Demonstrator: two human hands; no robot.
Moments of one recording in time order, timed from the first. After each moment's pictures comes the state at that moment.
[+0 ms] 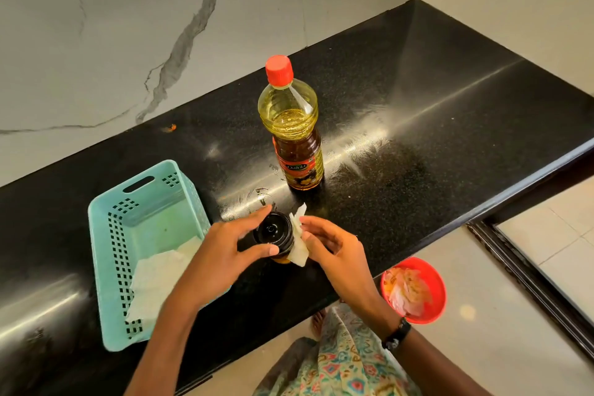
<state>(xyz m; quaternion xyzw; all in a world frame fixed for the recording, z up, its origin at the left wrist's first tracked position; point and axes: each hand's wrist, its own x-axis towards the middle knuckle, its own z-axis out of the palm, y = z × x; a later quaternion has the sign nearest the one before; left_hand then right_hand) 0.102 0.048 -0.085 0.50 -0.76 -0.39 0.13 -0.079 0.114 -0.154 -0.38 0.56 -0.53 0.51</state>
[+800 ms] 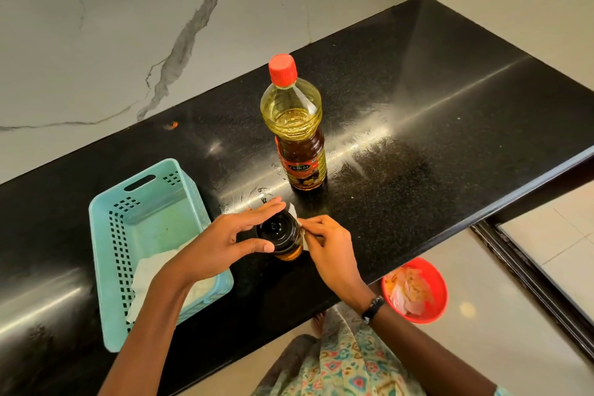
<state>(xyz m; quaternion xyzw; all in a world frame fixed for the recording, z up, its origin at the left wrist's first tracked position) 0.107 0.022 -0.086 0.42 -0.74 -0.52 0.06 -0.072 0.088 -0.175 -0.51 0.65 -0.43 0.37</state>
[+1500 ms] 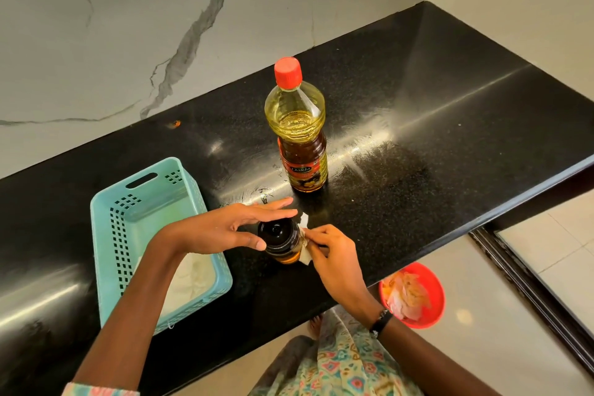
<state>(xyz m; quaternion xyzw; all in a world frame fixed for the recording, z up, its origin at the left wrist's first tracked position) 0.104 -0.011 -0.074 0.31 -0.77 -0.56 -0.10 -0.075 0.098 -0.182 -0.52 0.66 -0.40 0.37</state>
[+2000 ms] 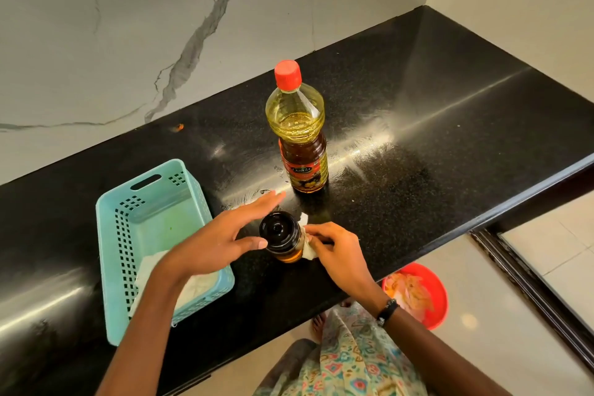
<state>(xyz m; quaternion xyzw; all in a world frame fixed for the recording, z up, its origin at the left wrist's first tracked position) 0.104 0.022 -0.067 0.40 -0.78 -0.48 0.02 -0.087 0.094 -0.180 -0.50 0.62 -0.42 0.43</state>
